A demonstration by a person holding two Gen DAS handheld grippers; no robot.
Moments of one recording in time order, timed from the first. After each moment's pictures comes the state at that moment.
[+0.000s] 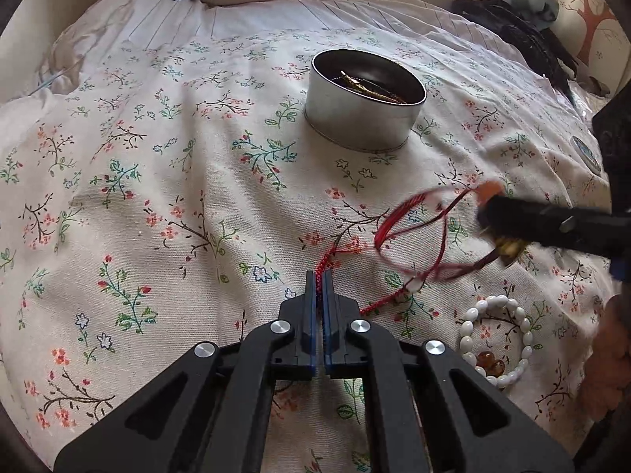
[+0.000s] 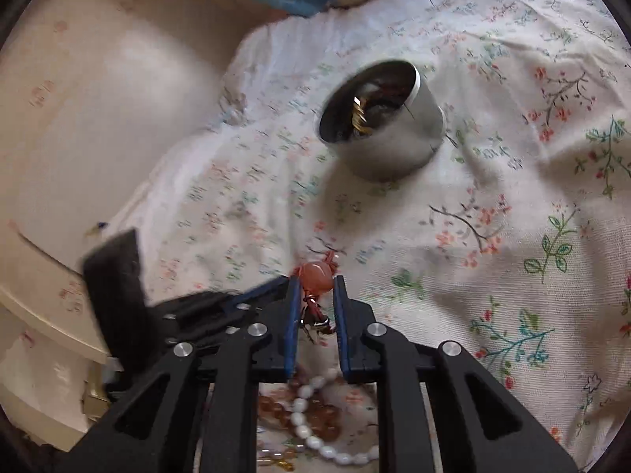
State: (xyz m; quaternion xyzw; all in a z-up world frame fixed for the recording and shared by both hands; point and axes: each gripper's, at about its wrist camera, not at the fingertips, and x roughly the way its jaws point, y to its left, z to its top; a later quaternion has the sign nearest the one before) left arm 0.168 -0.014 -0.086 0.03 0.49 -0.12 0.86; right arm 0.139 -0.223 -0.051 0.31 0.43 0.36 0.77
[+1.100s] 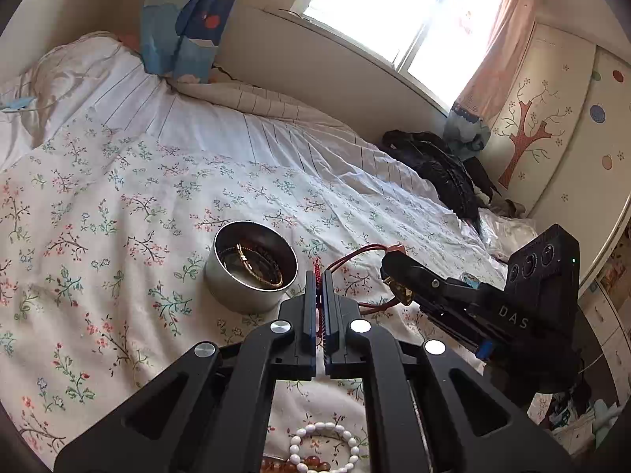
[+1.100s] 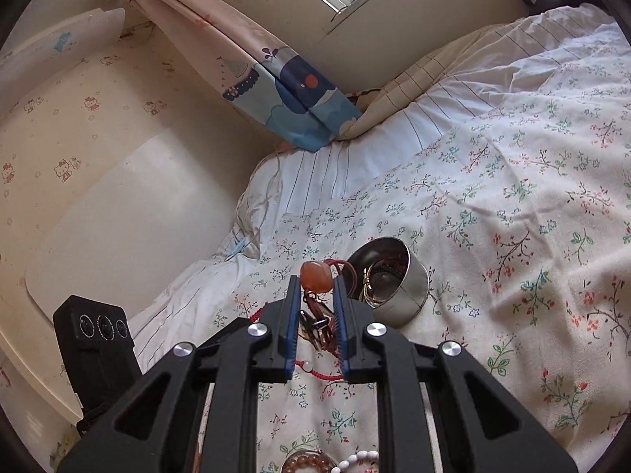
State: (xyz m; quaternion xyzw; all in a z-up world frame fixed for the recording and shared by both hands) left arm 0.163 -0.021 0.016 -0.16 0.30 -0.23 0.91; right arm 0.139 -0.247 0.006 0.31 0.28 0.24 0.87
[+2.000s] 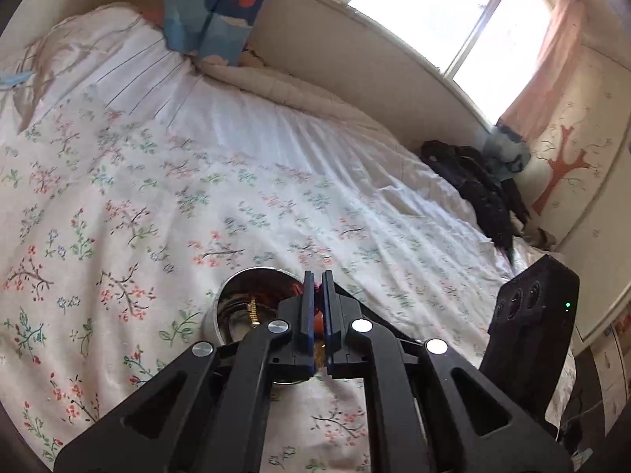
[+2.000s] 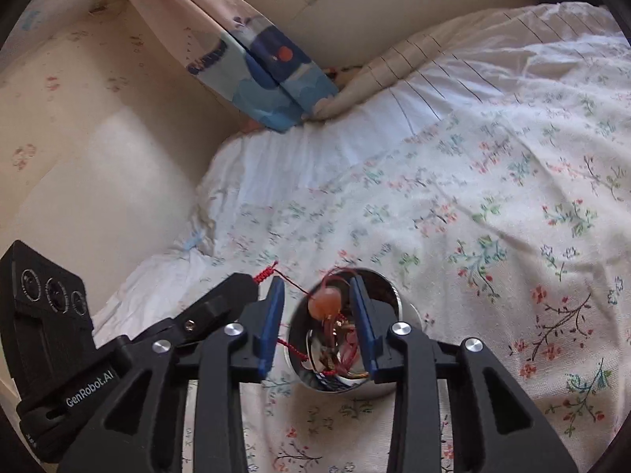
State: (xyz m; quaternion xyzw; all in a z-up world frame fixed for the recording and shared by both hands) left arm 0.276 -0.036 -0.015 -0.20 0.35 -0.17 0.90; right arm 0.247 -0.218 -0.043 0.29 0.36 0.21 0.86
